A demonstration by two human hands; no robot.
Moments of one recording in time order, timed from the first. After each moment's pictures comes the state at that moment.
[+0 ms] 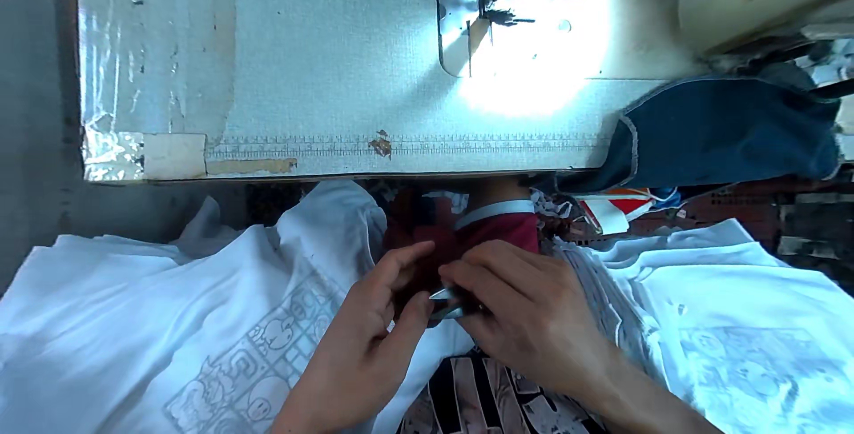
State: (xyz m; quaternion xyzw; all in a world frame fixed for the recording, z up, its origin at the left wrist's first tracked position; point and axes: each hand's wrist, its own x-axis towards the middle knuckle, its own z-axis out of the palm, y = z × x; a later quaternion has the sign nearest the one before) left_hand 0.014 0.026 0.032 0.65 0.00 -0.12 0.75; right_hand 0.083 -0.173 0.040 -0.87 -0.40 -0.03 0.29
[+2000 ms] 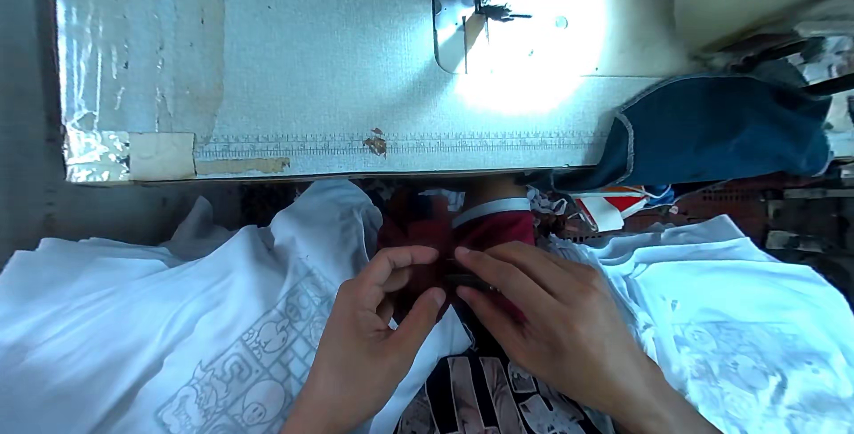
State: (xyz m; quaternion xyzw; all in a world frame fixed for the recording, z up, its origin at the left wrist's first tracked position) left_hand 0.015 0.013 0.030 0.65 0.07 -0.05 0.76; right_hand 0.080 -0.194 0.048 -0.89 -0.37 0.00 0.26
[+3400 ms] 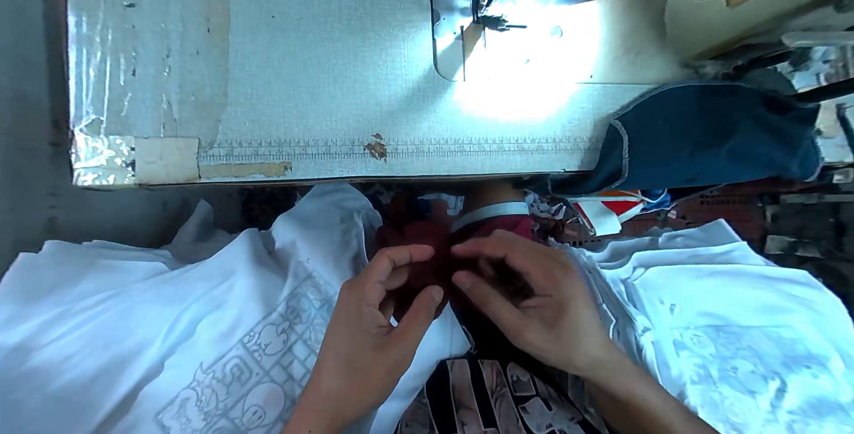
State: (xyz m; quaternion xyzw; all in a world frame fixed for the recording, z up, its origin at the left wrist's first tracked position) left_hand 0.016 0.013 0.026 0.67 0.08 -0.05 0.74; right_hand 0.090 -0.191 0.028 -0.80 -0.27 0.11 0.52
